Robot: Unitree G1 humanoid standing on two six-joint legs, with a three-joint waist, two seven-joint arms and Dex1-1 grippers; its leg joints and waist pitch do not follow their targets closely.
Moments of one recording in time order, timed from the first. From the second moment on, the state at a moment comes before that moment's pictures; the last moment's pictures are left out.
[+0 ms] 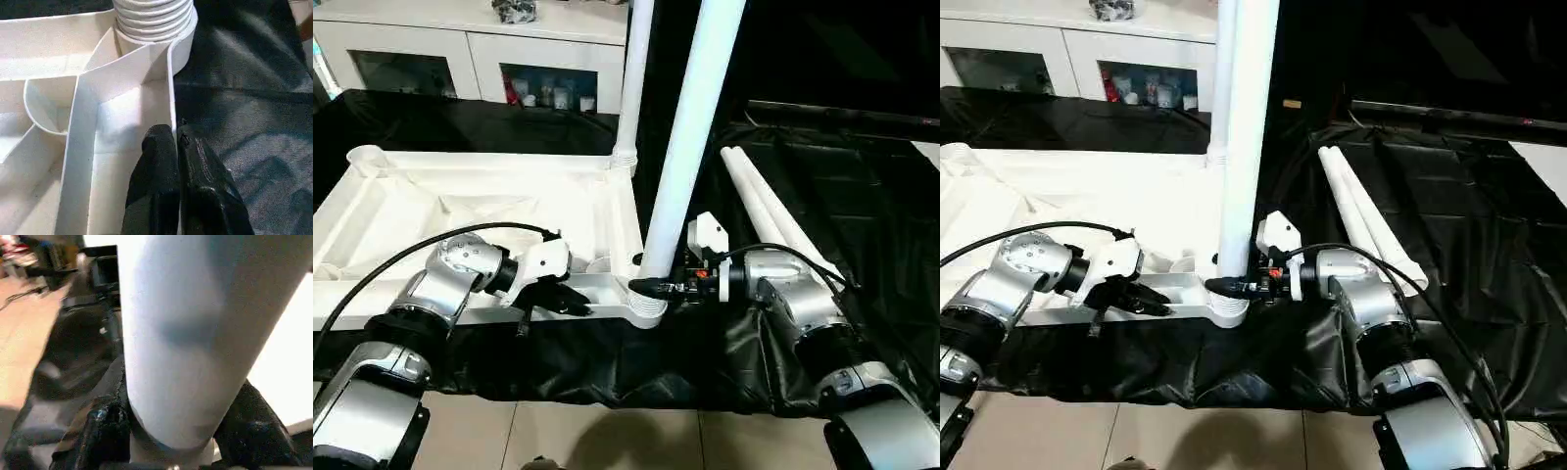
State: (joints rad) left arm -0.68 0.50 -0.31 0.78 0.06 -0.13 -1.37; right arm -0.64 -0.22 0.19 0.76 0.16 -0.05 1.17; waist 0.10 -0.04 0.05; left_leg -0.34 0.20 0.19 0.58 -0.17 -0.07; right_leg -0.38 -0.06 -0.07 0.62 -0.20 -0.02
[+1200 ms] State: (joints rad) left arm -0.66 0.35 -0.29 0.62 0.16 0.19 -0.94; right arm -0.83 -0.04 0.05 1.08 0.11 -0.05 0.51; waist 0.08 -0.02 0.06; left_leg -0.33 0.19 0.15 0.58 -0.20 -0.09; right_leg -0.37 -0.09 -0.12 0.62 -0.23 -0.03
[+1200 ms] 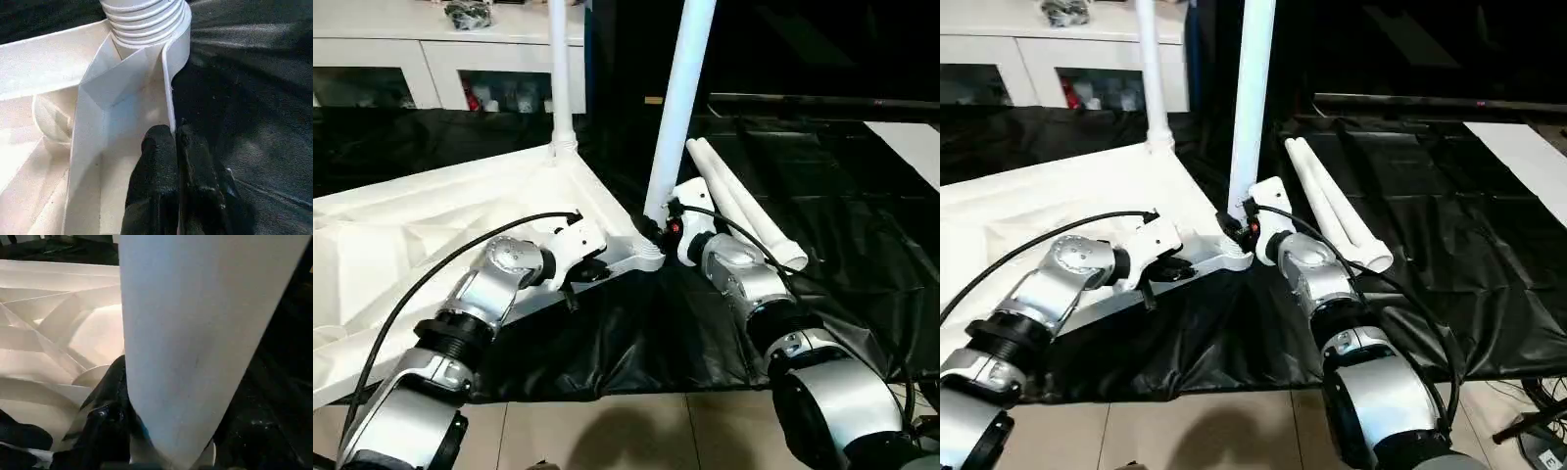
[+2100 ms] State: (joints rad) left arm -0.62 0.48 -0.29 0.56 0.07 0.02 -1.20; right arm -0.77 -0.15 0.09 1.06 0.11 -0.08 1.00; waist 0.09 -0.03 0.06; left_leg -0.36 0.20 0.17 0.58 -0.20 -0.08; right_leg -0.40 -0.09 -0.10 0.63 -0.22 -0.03
